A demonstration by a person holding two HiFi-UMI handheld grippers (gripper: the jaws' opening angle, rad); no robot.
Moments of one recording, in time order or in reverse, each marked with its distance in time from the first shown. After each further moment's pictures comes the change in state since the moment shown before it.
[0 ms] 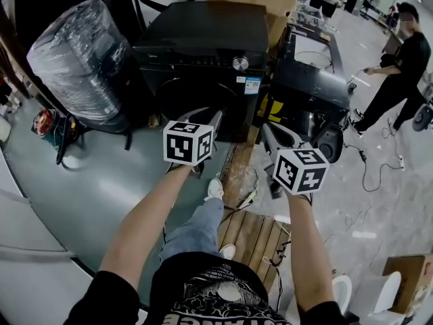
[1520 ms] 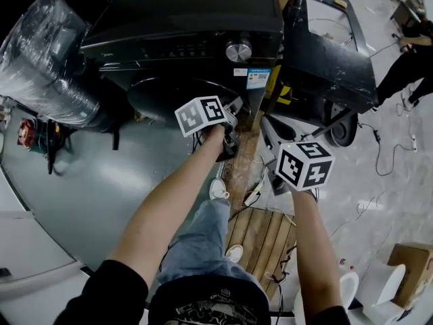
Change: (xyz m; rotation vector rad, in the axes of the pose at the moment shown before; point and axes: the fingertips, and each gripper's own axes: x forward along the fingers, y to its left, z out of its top) left arm 0.278 0.092 -0.119 -0.789 0.219 -0.022; right arm 0.184 -0.120 -0.083 0.134 0.140 0.000
